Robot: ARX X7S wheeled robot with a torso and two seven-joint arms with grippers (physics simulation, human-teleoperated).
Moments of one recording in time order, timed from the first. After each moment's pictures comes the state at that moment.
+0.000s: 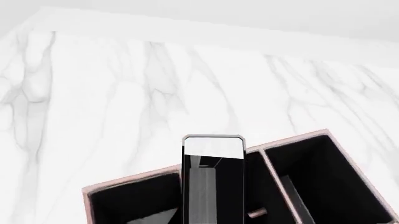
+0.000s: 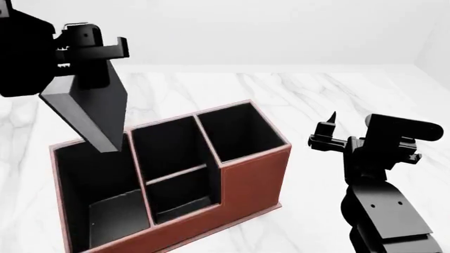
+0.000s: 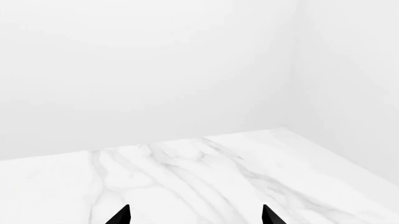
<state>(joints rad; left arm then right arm) -2.07 -0.89 1.33 0.16 -2.68 -0.64 -1.46 0.48 0.30 -0.04 -0.20 0.33 0.60 0.40</state>
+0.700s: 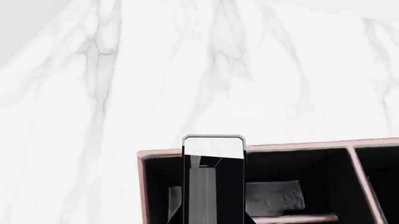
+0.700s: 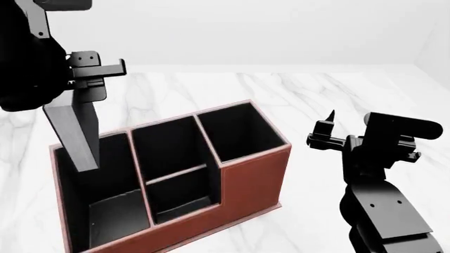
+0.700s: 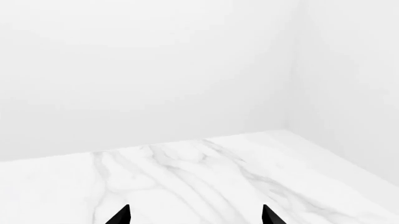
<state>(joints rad) -2.13 -0.81 1.64 0.01 -2.72 -0.55 -1.54 0.48 0.30 -0.05 -0.22 0.34 0.61 0.41</state>
